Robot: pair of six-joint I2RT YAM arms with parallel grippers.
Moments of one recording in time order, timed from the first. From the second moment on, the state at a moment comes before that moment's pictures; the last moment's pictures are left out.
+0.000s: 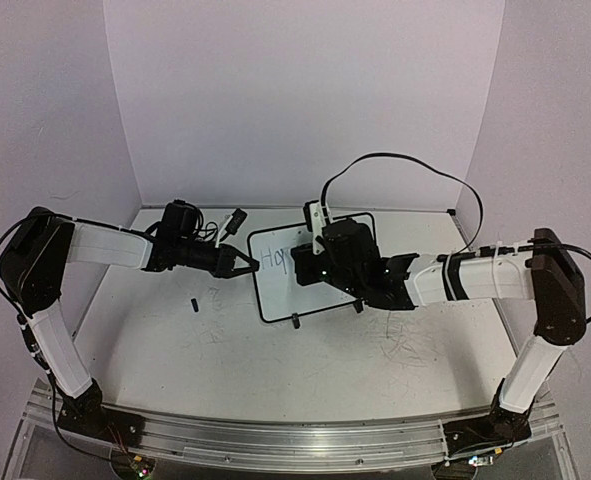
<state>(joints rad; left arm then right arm) -0.49 1.76 1.02 0.16 0.82 -0.15 0.97 1.76 1.16 0.23 0.33 0.36</state>
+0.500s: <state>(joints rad) -0.49 1.76 1.02 0.16 0.81 -0.15 0.97 1.76 1.16 0.22 0.37 0.38</state>
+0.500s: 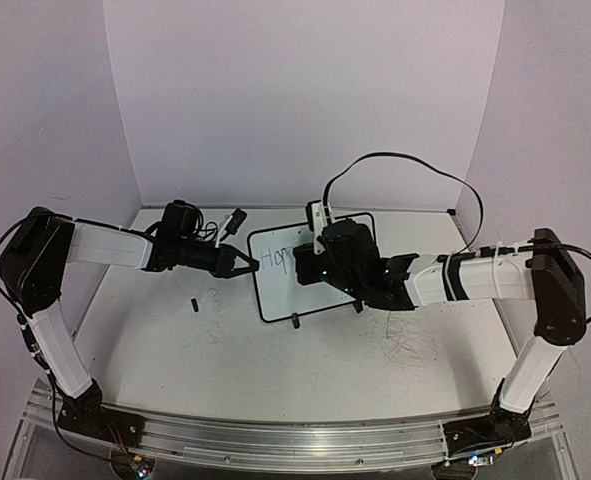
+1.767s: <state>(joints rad) -0.49 1.76 1.02 0.16 0.81 -0.15 0.97 1.75 1.11 0.22 0.35 0.44</state>
